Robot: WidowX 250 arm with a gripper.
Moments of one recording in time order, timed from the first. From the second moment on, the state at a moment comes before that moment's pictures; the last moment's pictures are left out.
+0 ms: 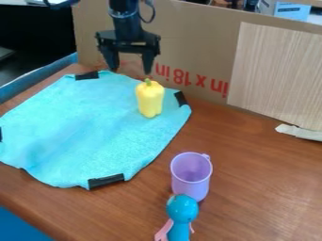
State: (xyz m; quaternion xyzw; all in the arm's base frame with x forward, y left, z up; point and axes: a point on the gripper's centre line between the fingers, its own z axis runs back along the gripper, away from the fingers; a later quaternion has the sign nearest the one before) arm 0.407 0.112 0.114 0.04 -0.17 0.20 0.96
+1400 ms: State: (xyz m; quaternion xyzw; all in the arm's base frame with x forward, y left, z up) arm 0.413 0.094 0.088 0.06 -0.16 0.20 0.96
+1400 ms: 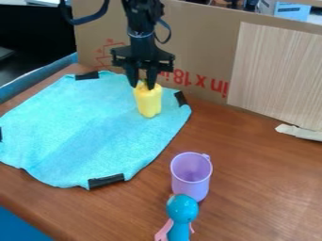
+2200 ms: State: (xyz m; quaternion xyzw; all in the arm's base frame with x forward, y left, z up) arm 0.420 0.048 0.089 0.03 -0.16 0.12 0.98
